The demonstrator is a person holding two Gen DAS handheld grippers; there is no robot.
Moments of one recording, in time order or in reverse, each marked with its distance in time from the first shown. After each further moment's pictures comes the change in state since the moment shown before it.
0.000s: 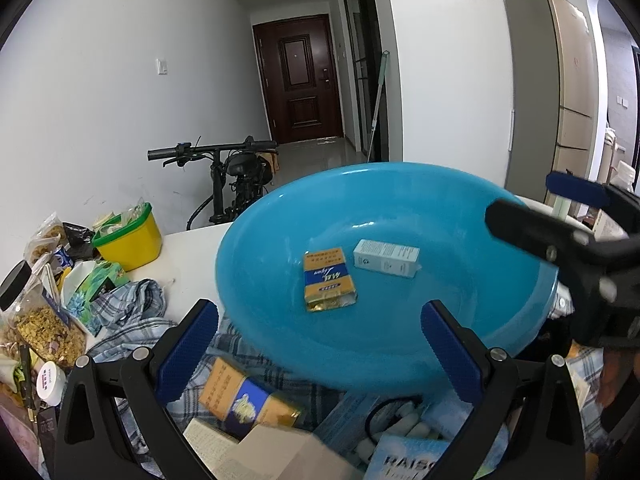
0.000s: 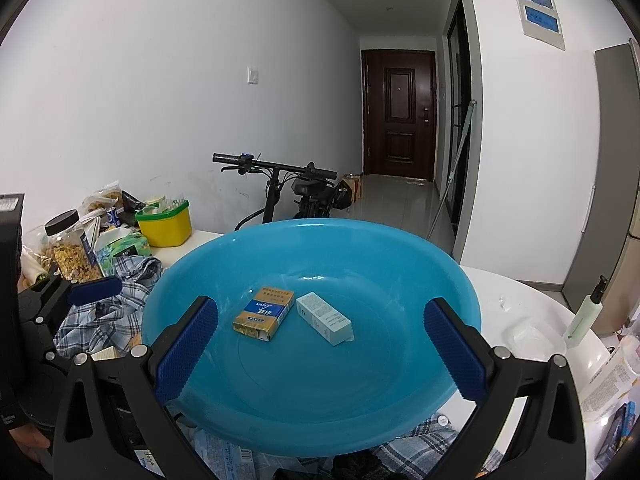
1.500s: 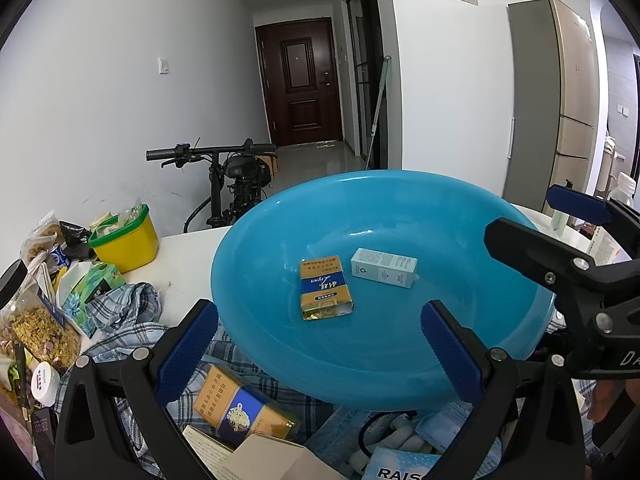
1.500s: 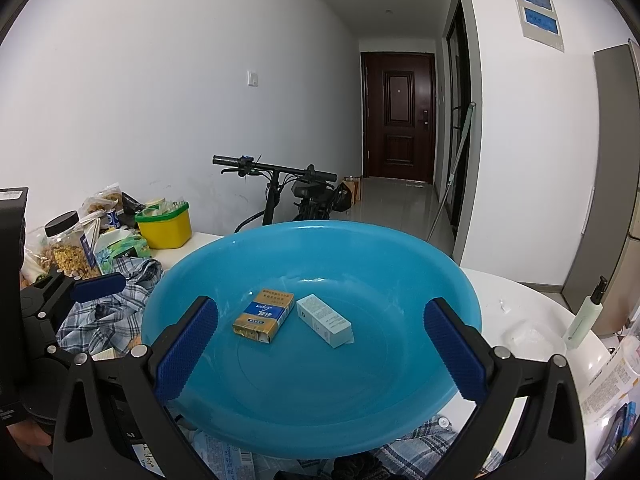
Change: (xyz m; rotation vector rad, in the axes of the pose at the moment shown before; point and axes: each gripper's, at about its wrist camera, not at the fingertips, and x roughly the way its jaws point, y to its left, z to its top) left arm 0.006 -0.005 0.006 -0.022 -0.014 -0.013; right arm -0.001 -0.002 -0.001 -0.004 -0.010 -0.001
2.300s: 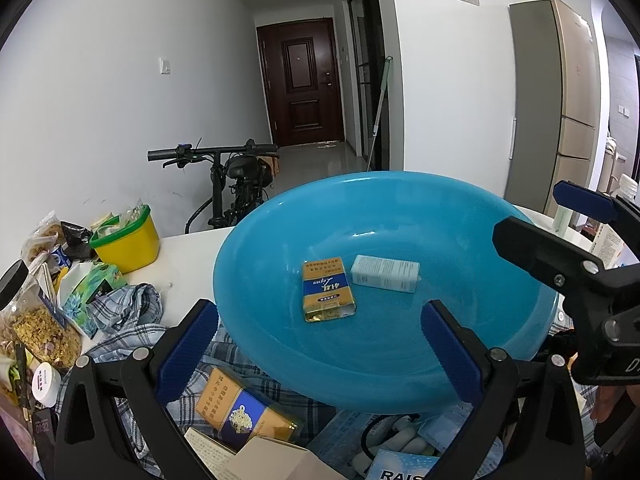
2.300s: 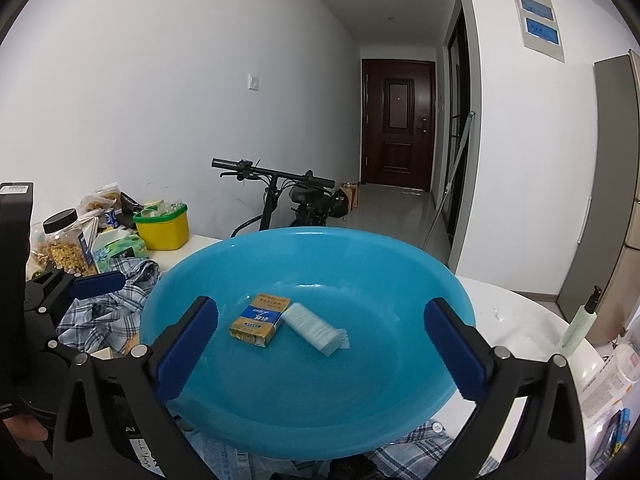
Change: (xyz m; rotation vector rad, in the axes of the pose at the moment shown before) left arm 0.000 0.003 0.002 -0.003 -0.003 0.002; right arm -0.003 0.001 0.001 -0.020 -0.021 -0.013
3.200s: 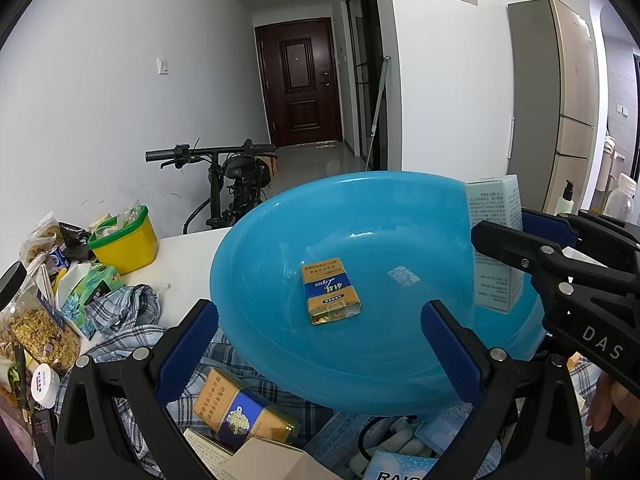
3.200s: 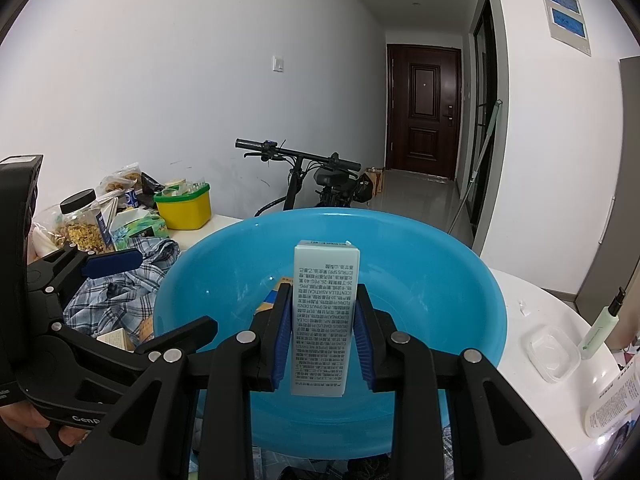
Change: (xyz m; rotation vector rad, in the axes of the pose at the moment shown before) left arm 0.002 0.000 -0.001 0.003 -0.003 -0.004; right arm 0.016 0.006 -0.005 -0.035 0.063 0.092
